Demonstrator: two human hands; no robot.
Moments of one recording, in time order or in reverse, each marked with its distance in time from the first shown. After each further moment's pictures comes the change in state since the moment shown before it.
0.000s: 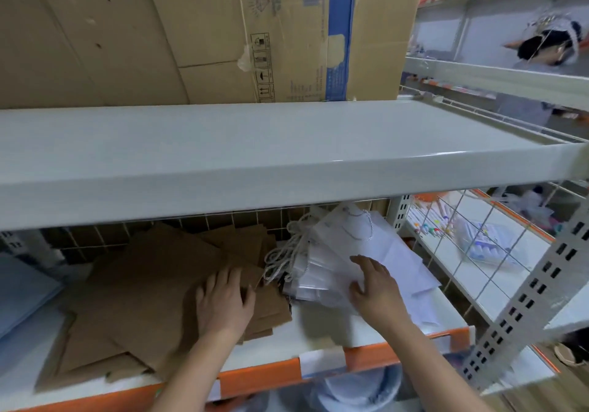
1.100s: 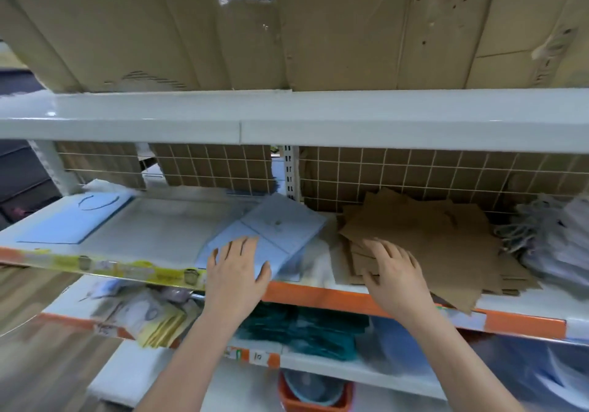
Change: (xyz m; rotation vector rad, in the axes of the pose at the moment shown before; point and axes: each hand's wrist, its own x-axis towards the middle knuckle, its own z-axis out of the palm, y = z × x) left_hand -0.155 -0.422 -0.181 0.106 0.325 -0.072; right_hand -0.173 -0.375 0.175 -0.137 -0.110 -0.396
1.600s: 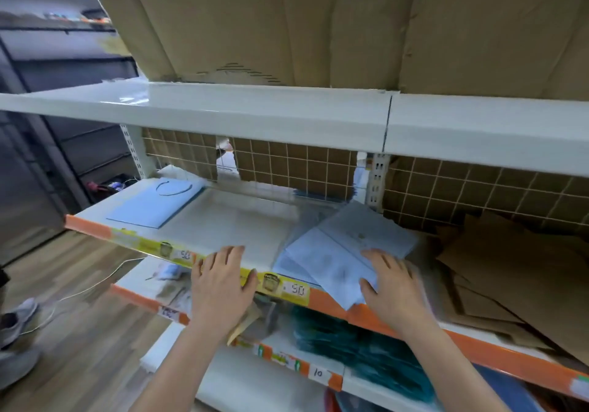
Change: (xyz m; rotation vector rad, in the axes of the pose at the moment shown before) left_hand -0.003 -0.180 -0.013 0.088 0.053 -0.226; right_hand 0.061 -0.152 0.083 0.036 -0.137 -0.096
